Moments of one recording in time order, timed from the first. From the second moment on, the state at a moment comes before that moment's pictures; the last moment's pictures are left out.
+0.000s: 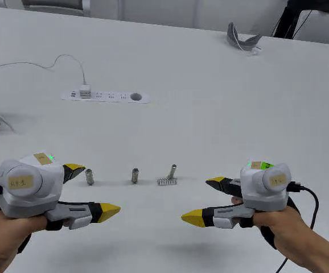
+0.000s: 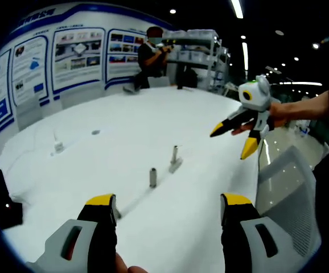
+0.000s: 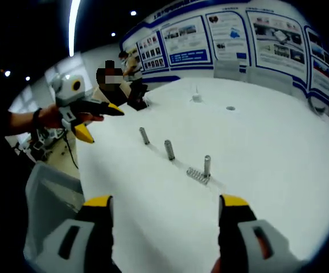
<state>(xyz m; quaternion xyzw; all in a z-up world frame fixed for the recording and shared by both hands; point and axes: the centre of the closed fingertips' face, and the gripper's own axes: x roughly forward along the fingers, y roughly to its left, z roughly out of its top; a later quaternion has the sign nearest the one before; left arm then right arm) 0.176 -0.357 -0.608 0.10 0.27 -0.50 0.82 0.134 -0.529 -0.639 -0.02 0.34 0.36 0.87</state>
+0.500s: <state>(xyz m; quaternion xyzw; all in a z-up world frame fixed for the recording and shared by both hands) 0.161 -0.408 -0.619 0.12 0.27 -0.55 0.78 0.121 -0.539 -0.637 -0.02 0.34 0.35 0.87</state>
